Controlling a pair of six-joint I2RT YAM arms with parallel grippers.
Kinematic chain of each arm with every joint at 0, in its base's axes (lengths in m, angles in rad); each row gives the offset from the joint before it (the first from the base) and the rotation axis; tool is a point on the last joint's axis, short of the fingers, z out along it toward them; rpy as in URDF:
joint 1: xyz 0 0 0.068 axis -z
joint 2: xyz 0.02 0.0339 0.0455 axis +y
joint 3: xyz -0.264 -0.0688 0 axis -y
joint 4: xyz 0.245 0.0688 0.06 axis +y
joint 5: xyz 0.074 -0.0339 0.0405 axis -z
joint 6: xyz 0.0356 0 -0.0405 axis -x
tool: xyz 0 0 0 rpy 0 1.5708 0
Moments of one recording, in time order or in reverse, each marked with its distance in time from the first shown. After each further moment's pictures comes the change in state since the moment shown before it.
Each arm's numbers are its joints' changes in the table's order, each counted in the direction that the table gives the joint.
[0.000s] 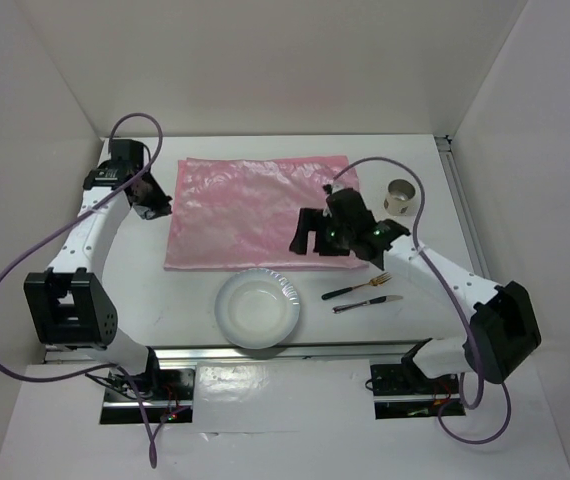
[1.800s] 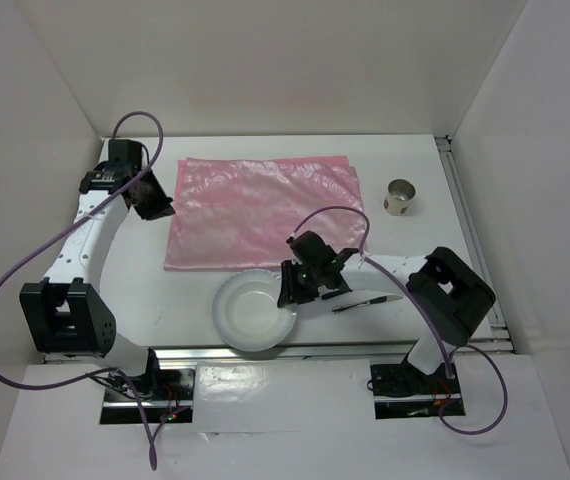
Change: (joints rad) left arm 0.008 -0.064 0.008 0.027 0.071 -0.047; right arm -0.228 0.276 -0.221 -0.233 -0.196 -0.090
